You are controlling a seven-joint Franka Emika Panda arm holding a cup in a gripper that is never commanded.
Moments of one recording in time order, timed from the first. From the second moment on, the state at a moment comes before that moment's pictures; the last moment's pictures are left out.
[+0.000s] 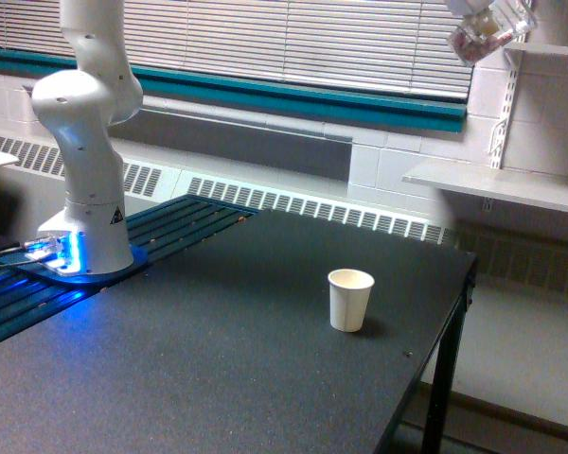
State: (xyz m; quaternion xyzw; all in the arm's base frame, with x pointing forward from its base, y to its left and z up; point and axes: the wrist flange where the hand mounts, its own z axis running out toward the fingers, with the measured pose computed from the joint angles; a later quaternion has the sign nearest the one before) arm 0.601 0.184 0.595 -0.91 0.20 -0.30 0.19
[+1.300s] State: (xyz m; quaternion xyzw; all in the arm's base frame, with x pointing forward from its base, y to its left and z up) arm 0.602 0.094 0.490 -0.93 0.22 -0.28 0.11
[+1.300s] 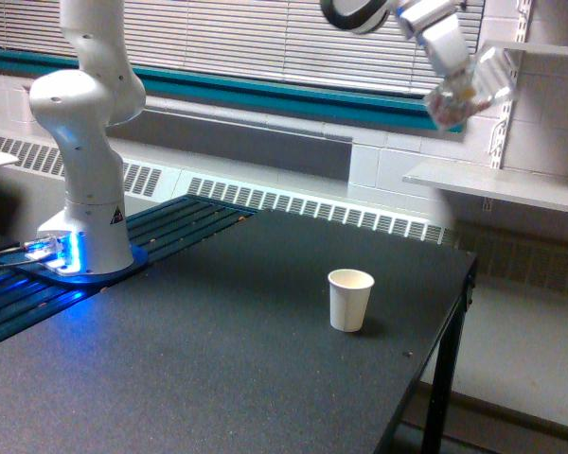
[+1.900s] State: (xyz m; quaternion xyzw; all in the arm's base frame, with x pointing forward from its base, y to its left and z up) arm 0.570 0.043 0.404 -0.94 0.23 -0.24 0.06
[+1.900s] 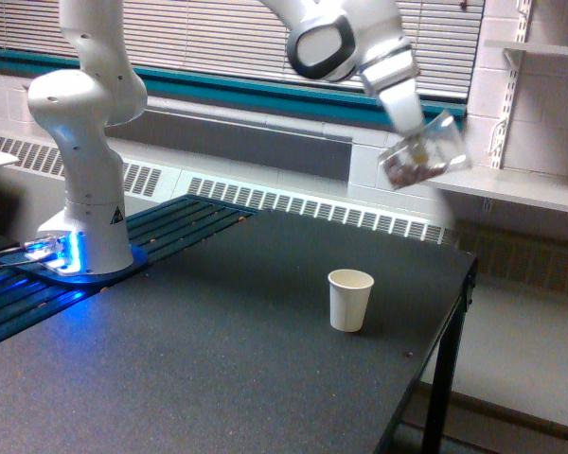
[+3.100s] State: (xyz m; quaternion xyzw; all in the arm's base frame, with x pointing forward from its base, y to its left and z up) arm 0.513 -0.001 0.300 -0.96 0.21 -0.18 -0.01
